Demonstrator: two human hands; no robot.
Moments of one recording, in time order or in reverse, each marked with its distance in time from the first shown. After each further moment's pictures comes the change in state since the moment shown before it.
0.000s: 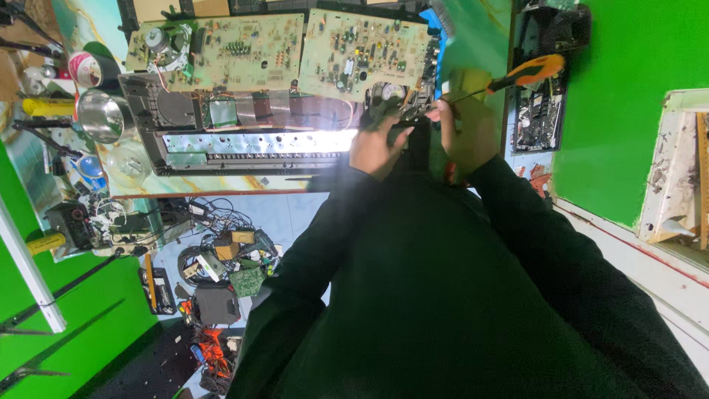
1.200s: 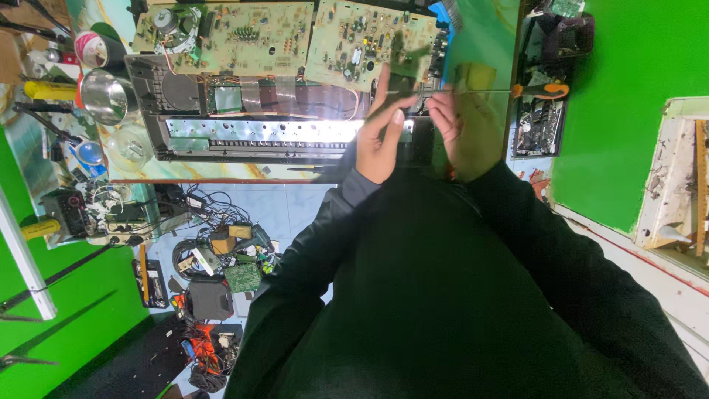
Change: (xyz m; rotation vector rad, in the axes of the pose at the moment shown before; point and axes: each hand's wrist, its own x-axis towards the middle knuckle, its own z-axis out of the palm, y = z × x) left_hand -0.010 0.050 -0.038 -0.660 0.110 -0.002; right_hand -0.020 0.032 0.021 1.390 0.134 0.512
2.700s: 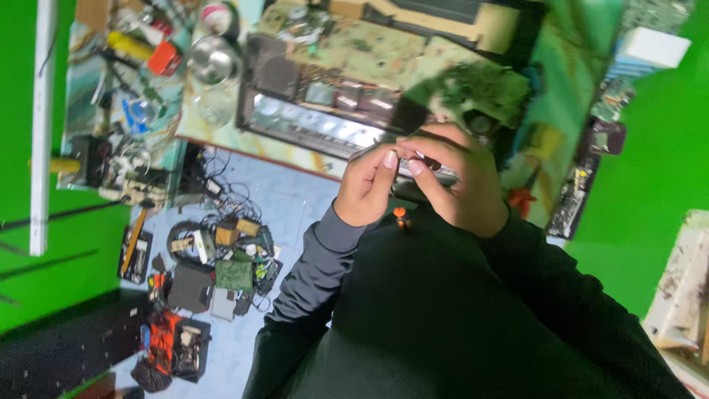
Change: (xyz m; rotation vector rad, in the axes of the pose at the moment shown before) left_hand -0.075 0.127 -0.160 0.007 0.068 0.148; right_hand -0.108 0.019 0.276 -1.402 -0.736 -0.765
